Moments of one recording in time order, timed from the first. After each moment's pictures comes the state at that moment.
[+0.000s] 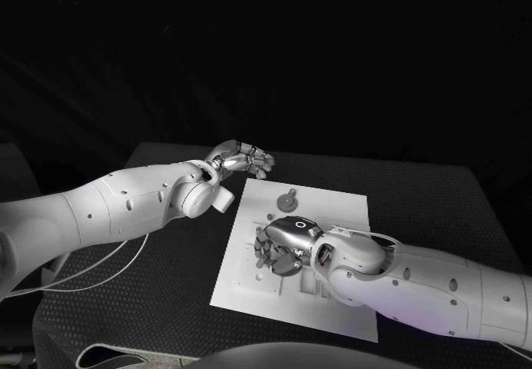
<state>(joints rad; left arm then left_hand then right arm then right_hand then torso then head) 1.19 -0.71 -0.10 1.22 -0.33 -0.19 0.27 1.01 -0.09 0.52 -0.23 0.06 0.83 0.19 0.26 0.54 1.08 0.11 0.31 0.23 1.01 0.07 0.56 0.53 0.02 0.74 -0.04 0.54 1.24 1.08 -0.50 -0.19 1.53 -1.61 -0.30 -0.09 1.13 -0.13 0.87 -0.28 0.05 1.02 0.11 0.38 0.49 1.17 0.05 0.45 0.21 1.04 -0.05 1.18 0.73 0.22 1.03 0.02 0.94 1.31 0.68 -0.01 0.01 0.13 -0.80</state>
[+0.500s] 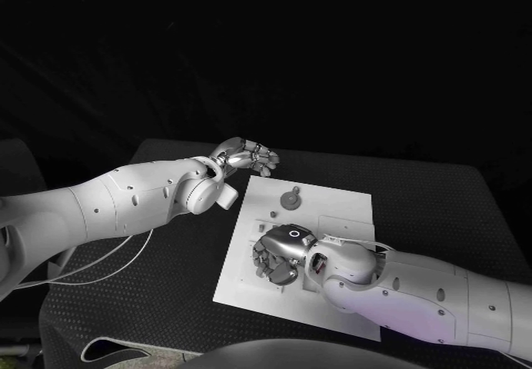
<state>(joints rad) 1.19 -0.70 -0.10 1.22 -0.33 -0.19 0.27 1.01 -0.09 0.52 -0.23 0.06 0.83 0.19 0.26 0.54 1.08 0.11 0.31 0.23 1.01 0.07 0.55 0.54 0.02 0.74 -0.04 0.54 1.24 1.05 -0.45 -0.21 1.49 -1.68 -0.27 -0.11 1.13 -0.13 0.87 -0.28 0.05 1.02 0.11 0.38 0.49 1.17 0.05 0.45 0.21 1.04 -0.05 1.18 0.73 0.22 1.04 0.02 0.94 1.31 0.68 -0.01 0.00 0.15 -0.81</state>
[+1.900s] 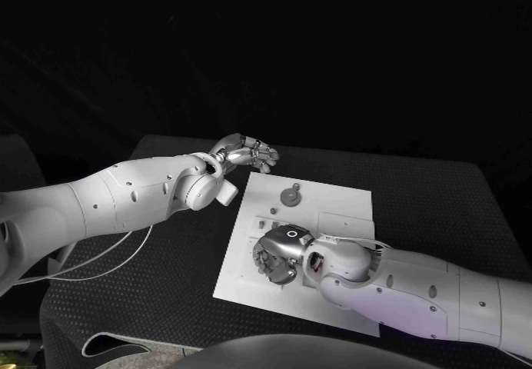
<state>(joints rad) 1.19 -0.71 -0.10 1.22 -0.33 -0.19 0.27 1.01 -0.09 0.52 -0.22 0.06 0.83 0.19 0.26 0.54 1.08 0.11 0.31 0.23 1.01 0.07 0.55 0.54 0.02 0.74 -0.04 0.53 1.24 1.04 -0.43 -0.23 1.45 -1.69 -0.25 -0.11 1.11 -0.14 0.85 -0.29 0.10 0.99 0.13 0.36 0.52 1.13 0.07 0.44 0.21 1.04 -0.04 1.18 0.72 0.22 1.04 0.02 0.94 1.31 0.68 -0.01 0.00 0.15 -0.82</state>
